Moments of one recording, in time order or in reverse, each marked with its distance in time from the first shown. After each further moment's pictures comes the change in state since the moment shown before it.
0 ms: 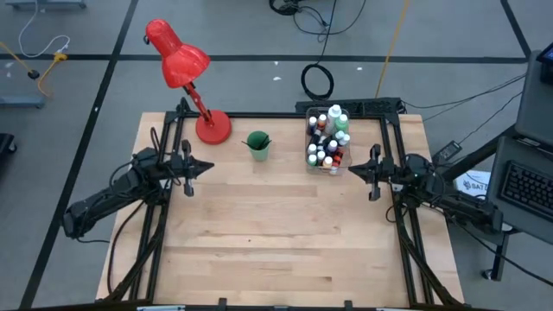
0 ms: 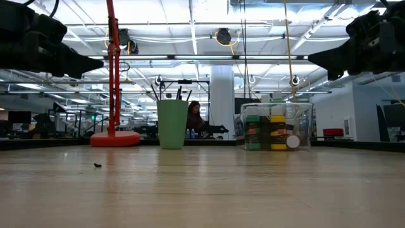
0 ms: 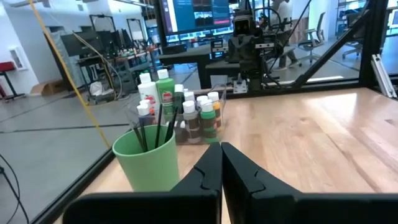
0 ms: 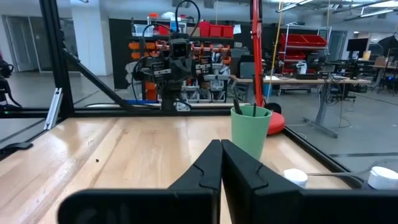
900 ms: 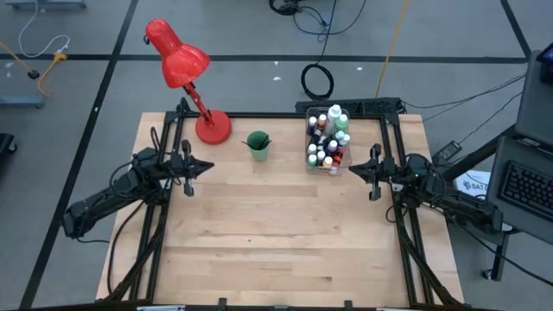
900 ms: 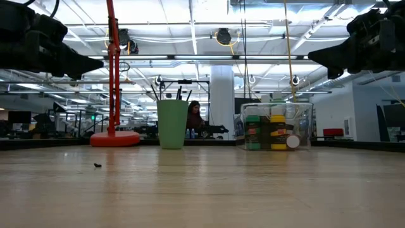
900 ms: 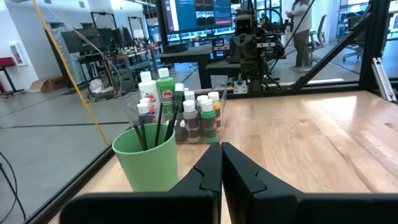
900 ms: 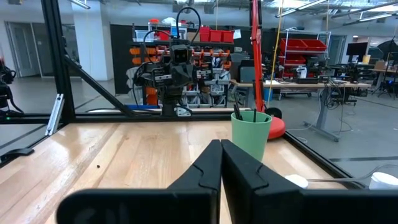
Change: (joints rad) left arm 0.000 0.001 0.000 0.000 -0.005 -0.021; right arm 0.000 0.000 -0.001 0.025 0.000 0.012
